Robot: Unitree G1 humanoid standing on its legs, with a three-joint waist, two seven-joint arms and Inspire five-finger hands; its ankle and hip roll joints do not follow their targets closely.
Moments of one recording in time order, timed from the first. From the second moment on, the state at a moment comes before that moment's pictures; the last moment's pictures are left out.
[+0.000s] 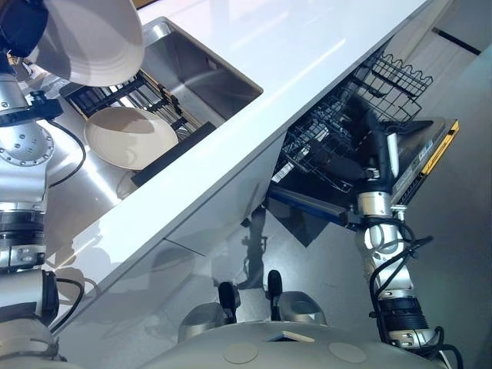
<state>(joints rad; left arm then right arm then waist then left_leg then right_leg) -0.48 0.82 0.11 0.16 0.19 -0.36 0.62 0.00 -0.31 0.00 -0.09 0.14 -0.41 -0.15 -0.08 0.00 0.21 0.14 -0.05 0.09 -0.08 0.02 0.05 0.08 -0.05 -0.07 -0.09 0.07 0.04</state>
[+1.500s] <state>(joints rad) -0.22 0.37 -0.22 0.08 0.64 -0.58 0.69 -0.18 -0.24 0.27 -0.28 0.45 -0.21 0.04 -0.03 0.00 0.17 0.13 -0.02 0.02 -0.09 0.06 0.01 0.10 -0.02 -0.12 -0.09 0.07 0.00</state>
